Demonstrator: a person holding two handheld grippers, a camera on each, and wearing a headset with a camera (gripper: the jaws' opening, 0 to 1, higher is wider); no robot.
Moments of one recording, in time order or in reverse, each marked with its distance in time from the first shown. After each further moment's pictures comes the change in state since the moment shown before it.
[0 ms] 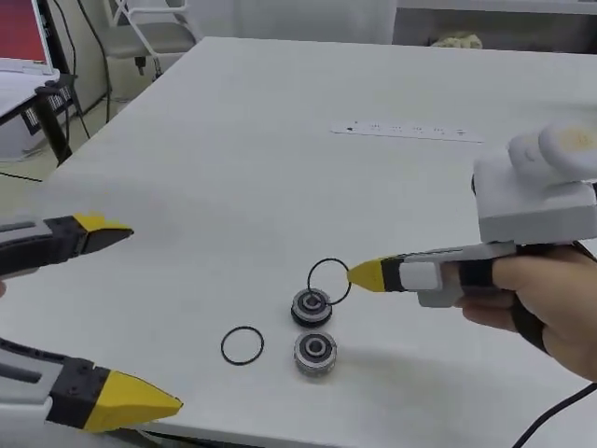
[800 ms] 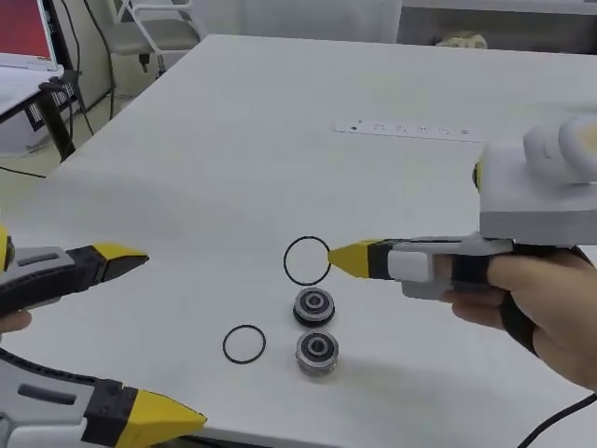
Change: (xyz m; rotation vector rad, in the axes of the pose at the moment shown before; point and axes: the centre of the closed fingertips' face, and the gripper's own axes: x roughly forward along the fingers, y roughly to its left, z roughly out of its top) left arm 0.014 -0.009 -0.010 -0.084 -0.016 -0.001; right arm 0.010 0.028 0.018 -0.046 -0.104 0.096
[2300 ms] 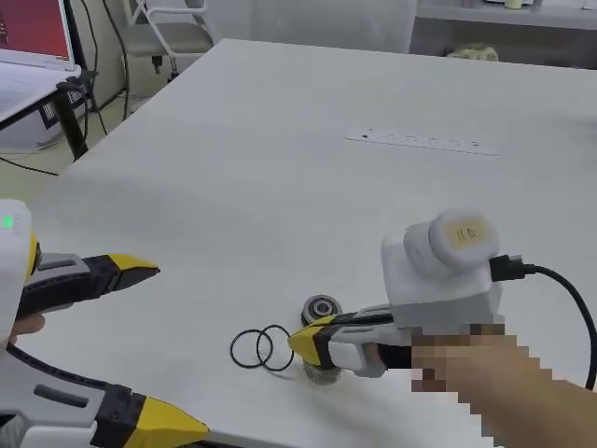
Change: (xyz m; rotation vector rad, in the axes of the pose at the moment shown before) left arm 0.001 0.000 -0.012 0.016 0.046 -0.015; right arm 0.050 -0.003 -0.074 -0.124 0.235 -0.044
